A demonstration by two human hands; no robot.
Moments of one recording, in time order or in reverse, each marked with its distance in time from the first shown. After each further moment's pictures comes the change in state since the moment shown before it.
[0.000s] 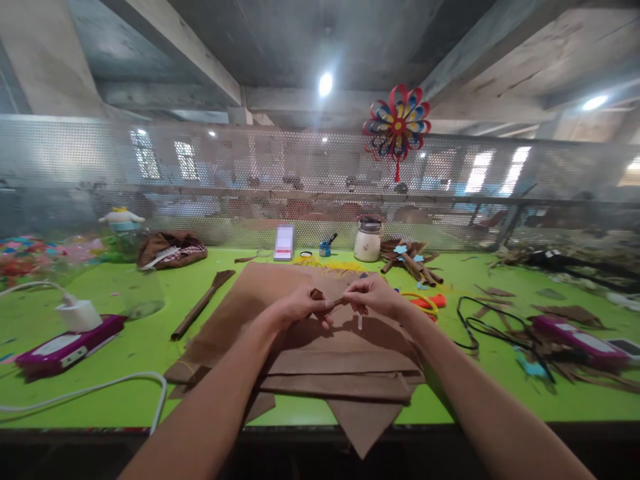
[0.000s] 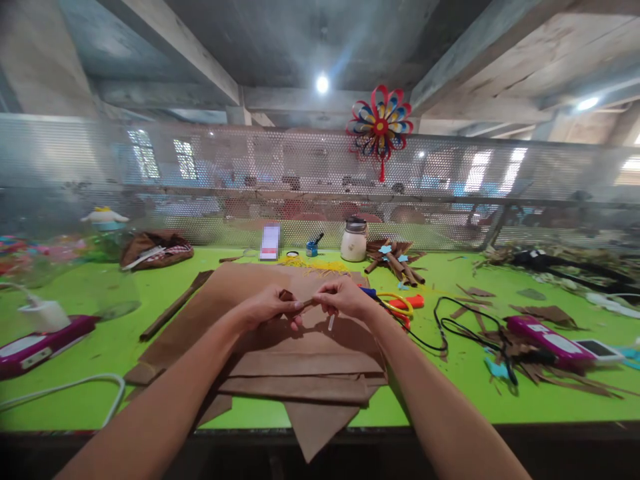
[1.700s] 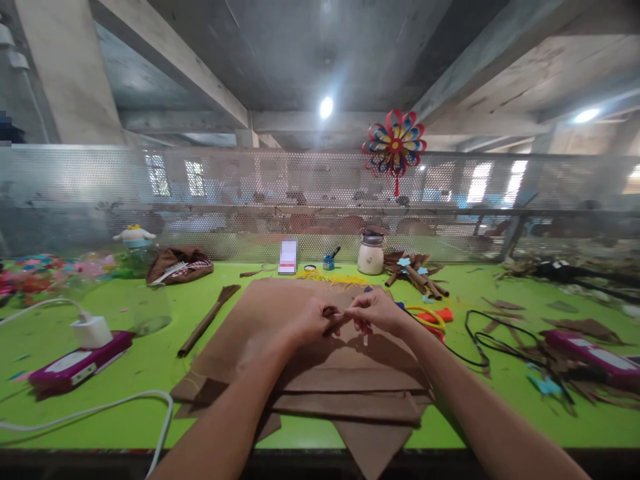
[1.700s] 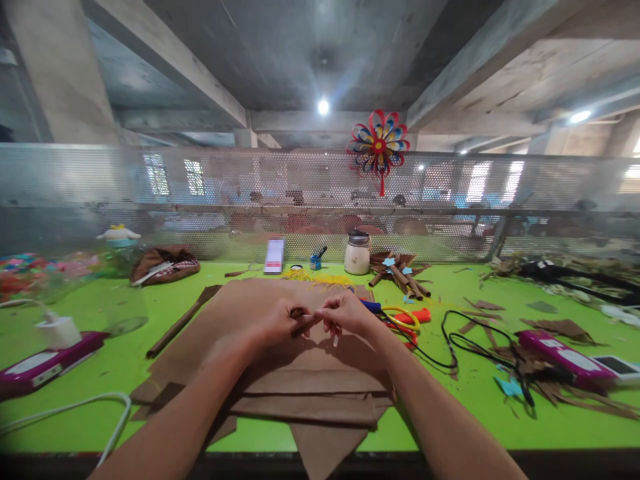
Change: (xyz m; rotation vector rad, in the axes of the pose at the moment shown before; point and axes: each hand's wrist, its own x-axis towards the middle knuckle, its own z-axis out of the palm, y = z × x) left_hand 0.009 -0.005 0.012 0.282 0.133 0.196; right_hand 0.000 -0.006 0.013 0.136 0.052 0.084
